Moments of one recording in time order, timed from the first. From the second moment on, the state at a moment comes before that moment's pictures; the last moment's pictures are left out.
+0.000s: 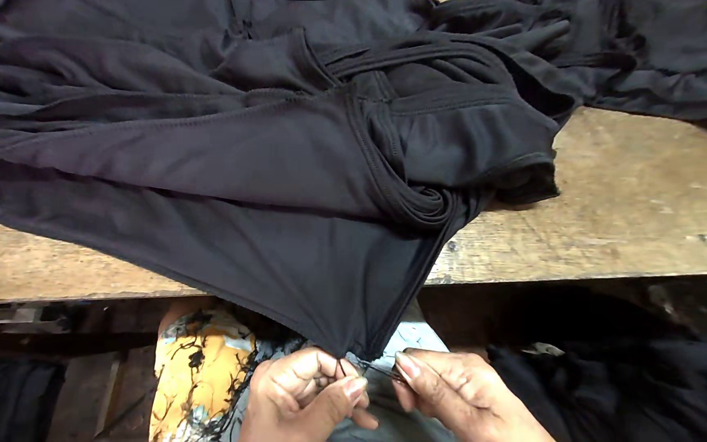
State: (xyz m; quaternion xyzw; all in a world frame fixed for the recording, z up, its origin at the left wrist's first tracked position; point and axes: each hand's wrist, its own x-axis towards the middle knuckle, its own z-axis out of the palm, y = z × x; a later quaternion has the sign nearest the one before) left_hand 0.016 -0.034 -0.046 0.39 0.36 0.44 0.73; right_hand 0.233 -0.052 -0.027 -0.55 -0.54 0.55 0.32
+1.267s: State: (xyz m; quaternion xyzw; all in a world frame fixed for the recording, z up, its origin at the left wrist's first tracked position) left_hand 0.030 -0.006 -0.040 0.24 0.38 0.39 0.80; right_hand 0.263 -0.066 -0.029 -0.50 -0.38 0.71 0.32
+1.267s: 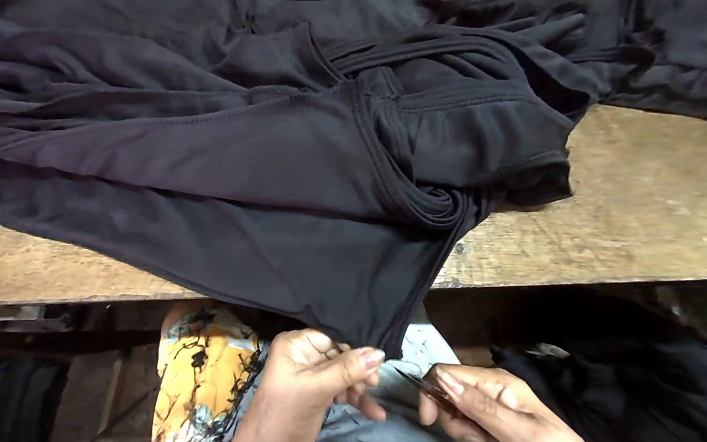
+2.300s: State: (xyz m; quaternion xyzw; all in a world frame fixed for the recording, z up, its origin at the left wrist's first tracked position) left_hand -0.010 -0.027 -0.039 0.43 0.40 0.43 0.68; right_hand 0.218 -0.039 -0.023 -0.49 -0.51 0.64 0.31
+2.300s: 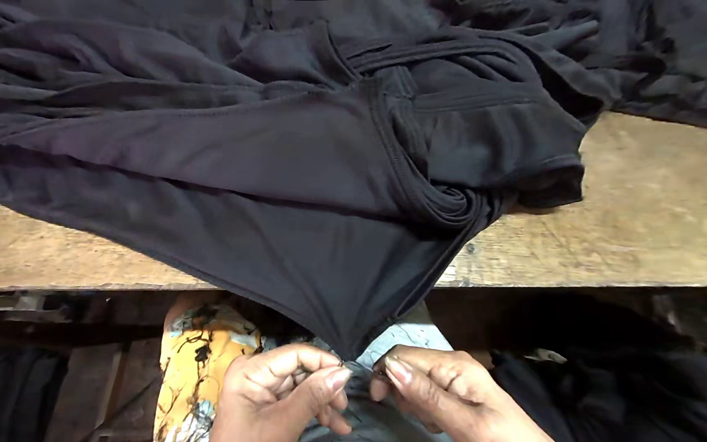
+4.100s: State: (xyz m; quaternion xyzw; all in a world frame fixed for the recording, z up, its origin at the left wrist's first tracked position) left_hand 0.050 0.085 -0.001 0.85 0.46 0.26 0.02; right_hand 0.273 0.226 0.056 -0.61 -0.68 0.14 0.37
